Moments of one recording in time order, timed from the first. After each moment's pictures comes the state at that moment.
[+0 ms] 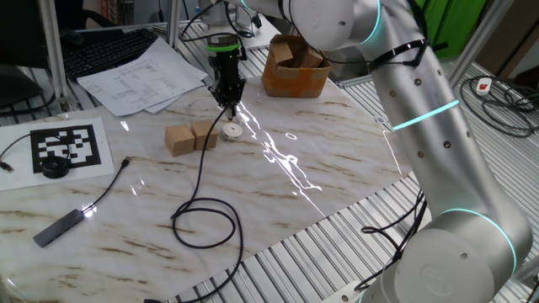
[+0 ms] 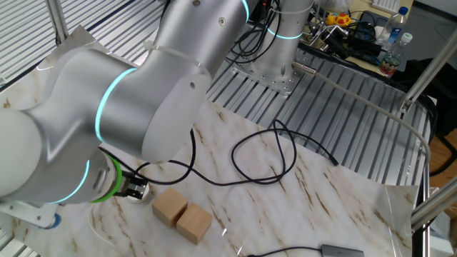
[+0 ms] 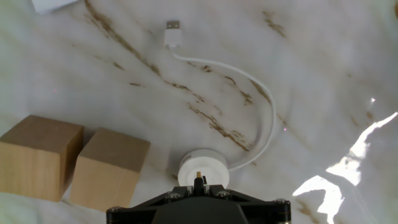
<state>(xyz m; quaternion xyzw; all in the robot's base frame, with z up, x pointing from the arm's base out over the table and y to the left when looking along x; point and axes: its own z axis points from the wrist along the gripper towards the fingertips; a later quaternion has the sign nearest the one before) 0.676 -0.075 0.059 0.11 -0.97 0.00 0.20</state>
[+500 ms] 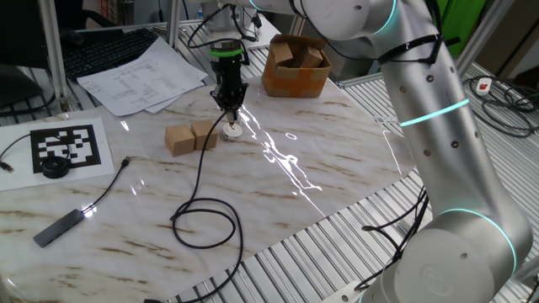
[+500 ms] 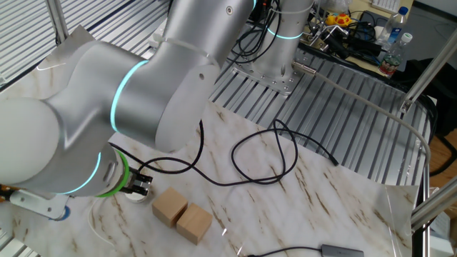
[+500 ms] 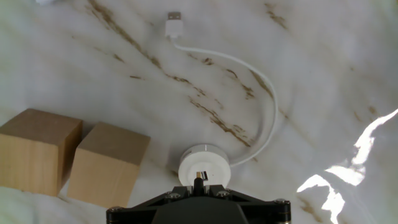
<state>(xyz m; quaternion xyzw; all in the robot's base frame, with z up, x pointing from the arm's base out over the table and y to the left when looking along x) 0.668 -0.075 0.053 0.11 -0.97 0.01 0.20</state>
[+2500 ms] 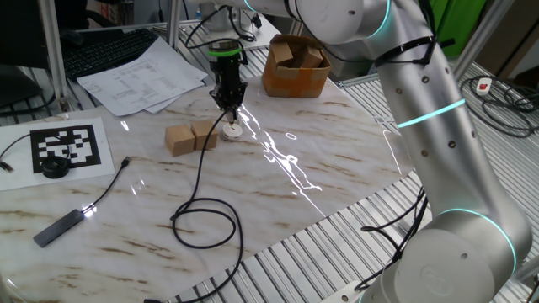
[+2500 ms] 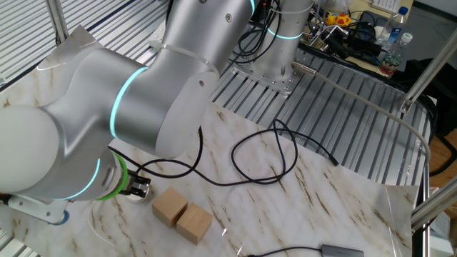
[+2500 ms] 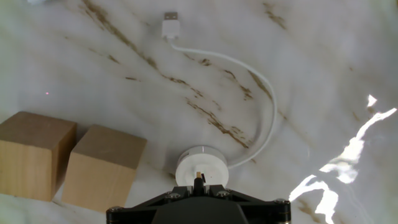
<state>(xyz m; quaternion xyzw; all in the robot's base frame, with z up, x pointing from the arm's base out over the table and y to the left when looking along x) 0.669 -0.077 0.053 0.11 -0.97 0.02 0.20</state>
